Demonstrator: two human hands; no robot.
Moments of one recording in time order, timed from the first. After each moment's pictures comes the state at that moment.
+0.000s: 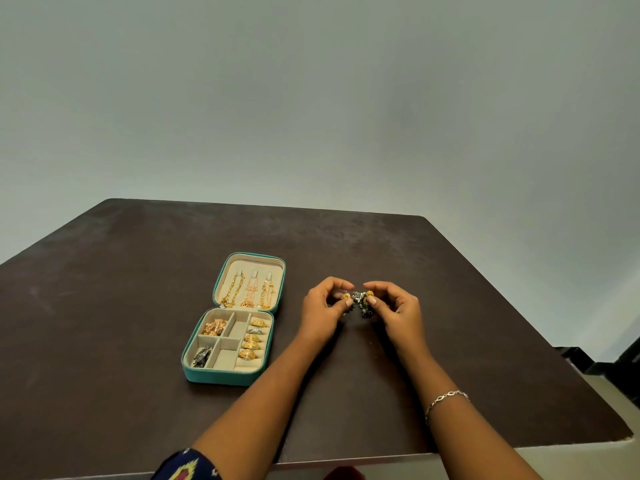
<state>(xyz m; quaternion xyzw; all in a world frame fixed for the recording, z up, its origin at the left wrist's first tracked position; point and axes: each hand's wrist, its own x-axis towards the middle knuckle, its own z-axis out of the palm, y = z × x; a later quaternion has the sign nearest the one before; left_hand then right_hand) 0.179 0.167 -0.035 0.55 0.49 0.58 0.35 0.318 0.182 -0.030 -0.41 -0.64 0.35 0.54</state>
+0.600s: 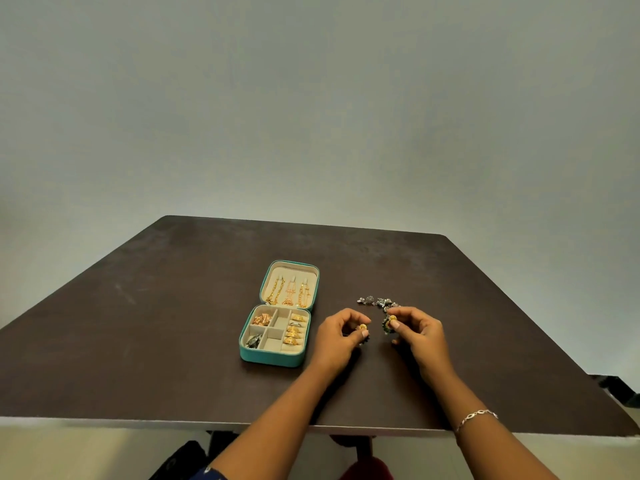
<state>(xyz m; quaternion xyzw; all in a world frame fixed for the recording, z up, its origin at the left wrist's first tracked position) 0.167 0.095 -0.031 0.56 0.53 0.54 0.35 0.318 0.135 -0.025 -0.41 -0.60 0.44 0.53</state>
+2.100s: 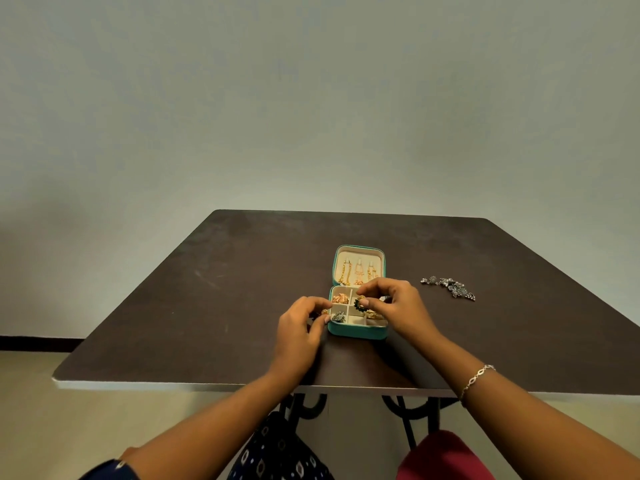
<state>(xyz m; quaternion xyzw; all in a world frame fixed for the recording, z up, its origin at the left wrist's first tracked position) 0.017 -0.015 -0.017 0.60 0.59 0.53 0.13 0.175 0.062 0.018 -0.42 -0.77 0.31 0.37</state>
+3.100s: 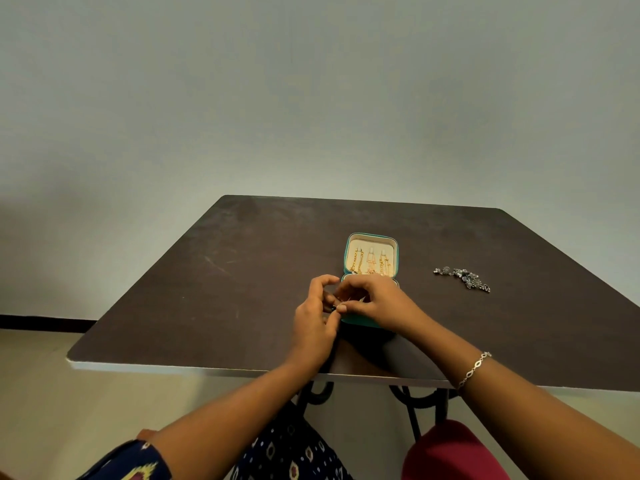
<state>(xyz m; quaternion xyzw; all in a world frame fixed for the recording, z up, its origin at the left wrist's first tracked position) 0.021 -0.019 -0.019 0.58 0.57 0.55 0.19 0.139 0.049 0.028 -0.34 -0.88 0.26 0.21</state>
